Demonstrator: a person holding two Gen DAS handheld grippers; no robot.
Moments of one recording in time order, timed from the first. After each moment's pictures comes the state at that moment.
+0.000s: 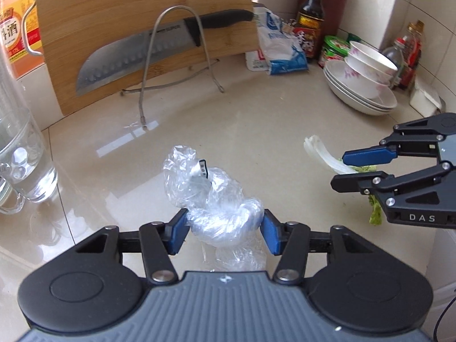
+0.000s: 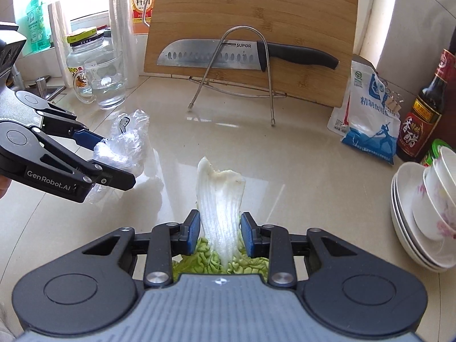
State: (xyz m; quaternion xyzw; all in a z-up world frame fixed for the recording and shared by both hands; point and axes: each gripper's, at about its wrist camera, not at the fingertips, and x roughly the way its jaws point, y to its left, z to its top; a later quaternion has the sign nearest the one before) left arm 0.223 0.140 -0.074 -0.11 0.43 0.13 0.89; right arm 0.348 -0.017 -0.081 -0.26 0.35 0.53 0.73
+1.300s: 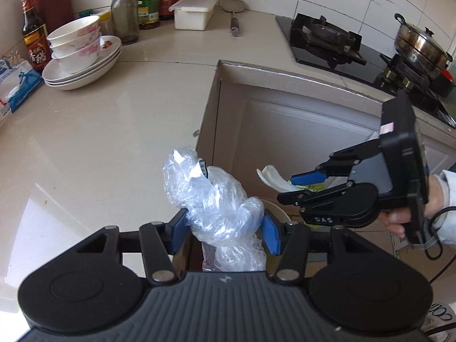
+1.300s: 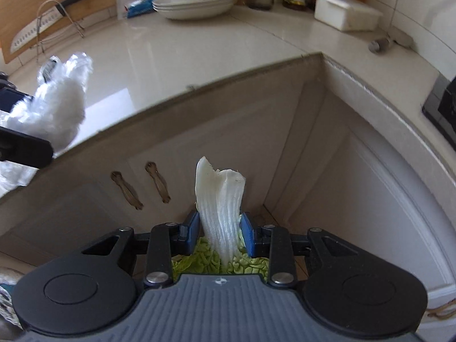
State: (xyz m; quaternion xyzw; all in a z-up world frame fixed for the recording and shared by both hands) left arm 0.236 -0.129 -0.062 0.05 0.46 -0.20 0.86; right arm 0.258 -0.319 -0.164 -0.11 0.49 0.20 0.84
